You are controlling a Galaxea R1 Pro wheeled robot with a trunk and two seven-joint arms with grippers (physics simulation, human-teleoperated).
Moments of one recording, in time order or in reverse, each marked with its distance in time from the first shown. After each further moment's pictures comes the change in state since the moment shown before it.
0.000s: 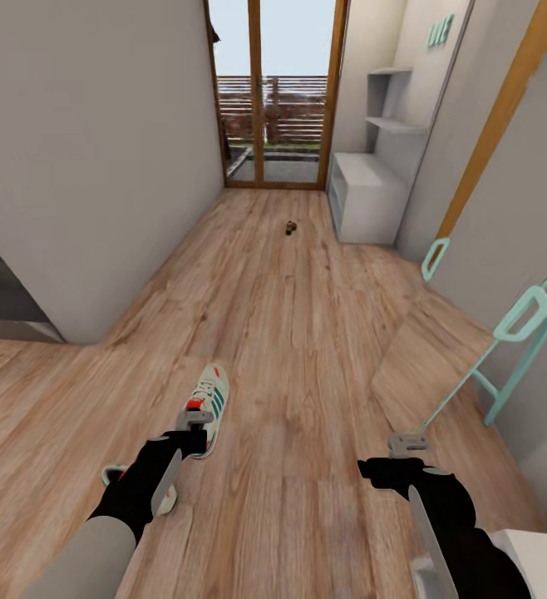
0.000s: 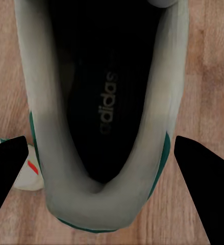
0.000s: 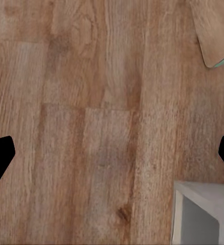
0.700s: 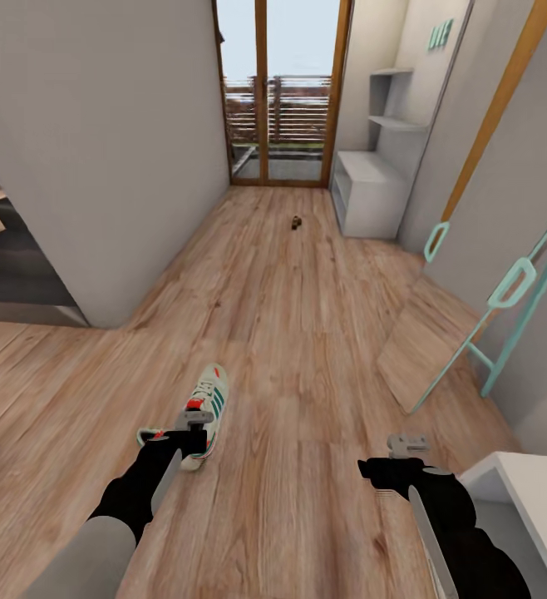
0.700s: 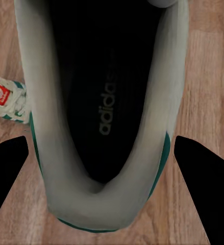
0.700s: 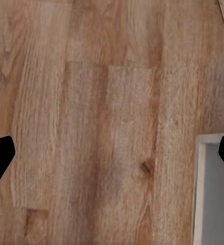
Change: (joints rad) left arm 0.000 0.000 0.000 0.000 0.000 0.000 0.000; right arm 0.000 0.000 0.000 0.000 0.000 0.000 0.000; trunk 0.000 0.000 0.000
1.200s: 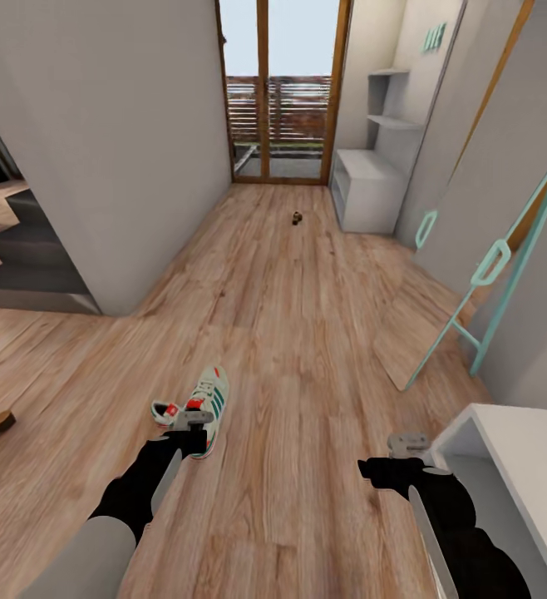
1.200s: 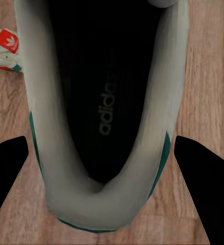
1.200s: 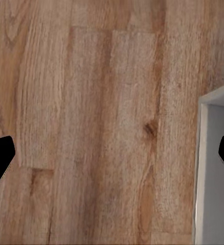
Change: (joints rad) left arm 0.000 0.000 0.000 0.000 0.000 0.000 0.000; right arm 0.000 0.000 0.000 0.000 0.000 0.000 0.000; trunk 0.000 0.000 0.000
